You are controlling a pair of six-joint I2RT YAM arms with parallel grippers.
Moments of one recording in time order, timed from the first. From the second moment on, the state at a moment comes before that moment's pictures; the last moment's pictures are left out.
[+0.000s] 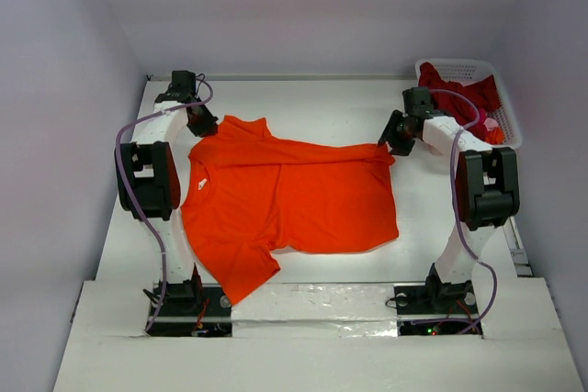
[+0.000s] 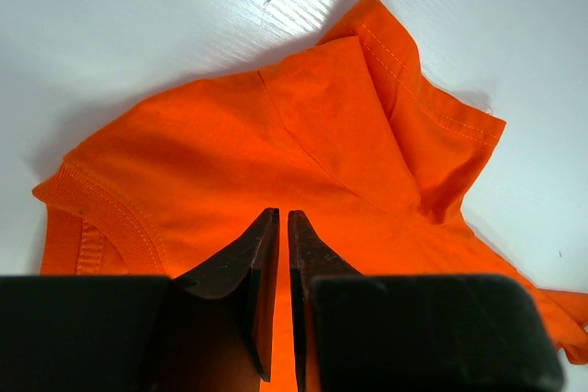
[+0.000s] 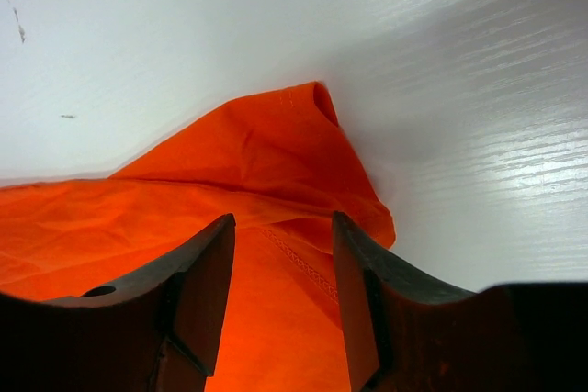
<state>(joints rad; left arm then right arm) 0.01 1.97 1.57 -0.61 0.07 -0.62 0.10 1.85 1.34 -0.51 -0.06 0.60</state>
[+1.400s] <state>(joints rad) 0.01 1.97 1.59 -0.62 0.09 -0.62 0.10 1.85 1.30 -0.52 -0.09 0.65</state>
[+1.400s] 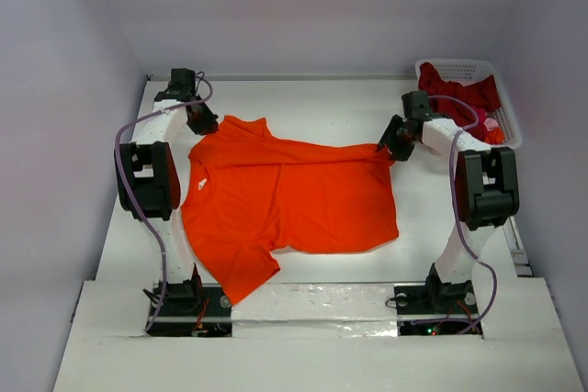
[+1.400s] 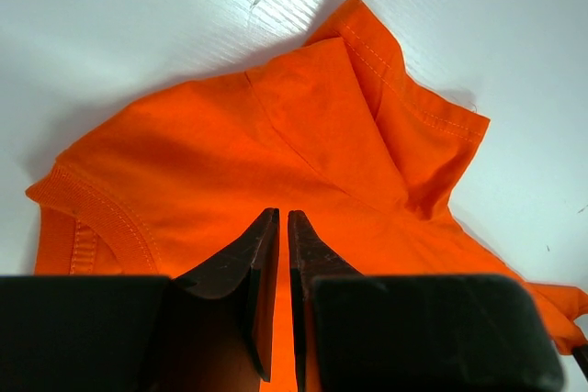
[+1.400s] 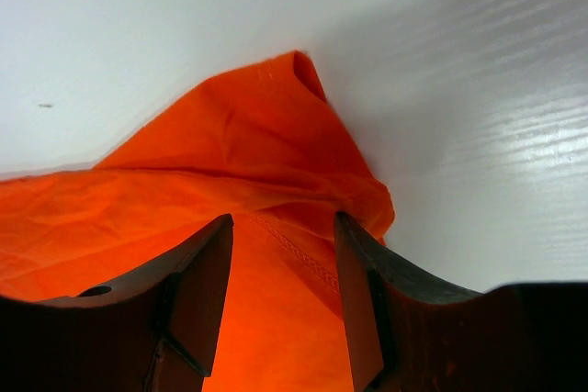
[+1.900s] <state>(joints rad) 0.01 1.97 1.59 -0.63 0.10 -0.62 0.10 1.90 1.38 -0.54 -0.12 0.65</state>
